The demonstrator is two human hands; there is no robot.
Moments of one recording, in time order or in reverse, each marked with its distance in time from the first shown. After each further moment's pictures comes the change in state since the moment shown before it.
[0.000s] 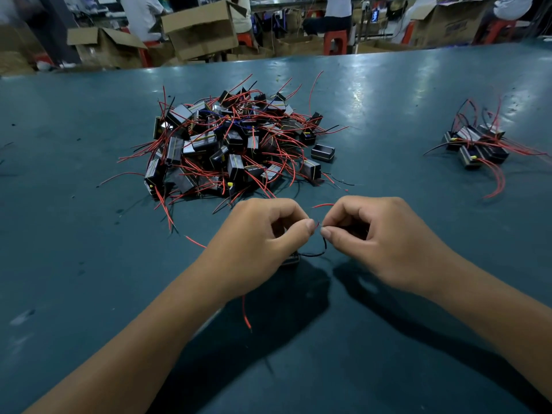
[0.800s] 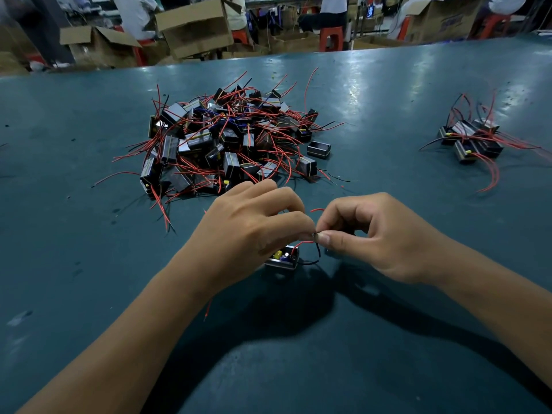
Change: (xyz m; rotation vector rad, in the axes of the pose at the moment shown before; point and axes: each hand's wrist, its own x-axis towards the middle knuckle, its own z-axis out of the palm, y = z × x) left_hand 0.007 -0.007 -0.017 0.620 0.057 0.655; right_hand 0.001 -0.003 -0.008 0.181 -0.195 -0.014
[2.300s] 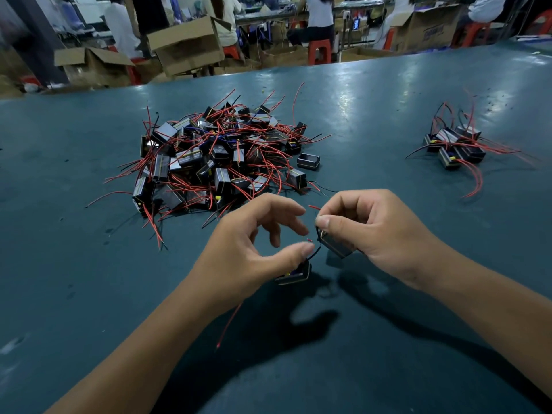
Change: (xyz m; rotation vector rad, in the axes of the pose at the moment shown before) left_hand 0.000 0.020 0.007 -0.757 0.047 -0.557; right_hand 0.002 0.002 -0.001 0.372 0.265 0.155
